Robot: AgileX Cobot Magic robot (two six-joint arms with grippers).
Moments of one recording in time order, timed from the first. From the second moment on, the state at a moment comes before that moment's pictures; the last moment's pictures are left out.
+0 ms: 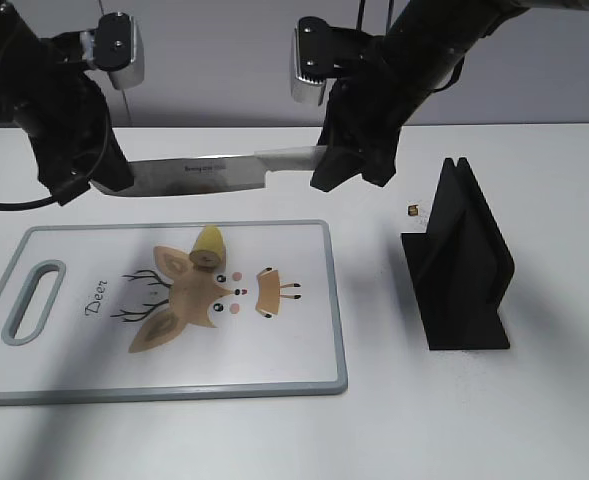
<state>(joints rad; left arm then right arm) -0.21 1.84 -1.41 -0.46 0.99 1.40 0.41 2.06 -1.67 0.56 0.97 -1.39</state>
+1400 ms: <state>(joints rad) -0.30 1.92 -1.31 -0.32 0.79 1.36 0.42 2.12 -1.52 0.53 0.80 -1.39</state>
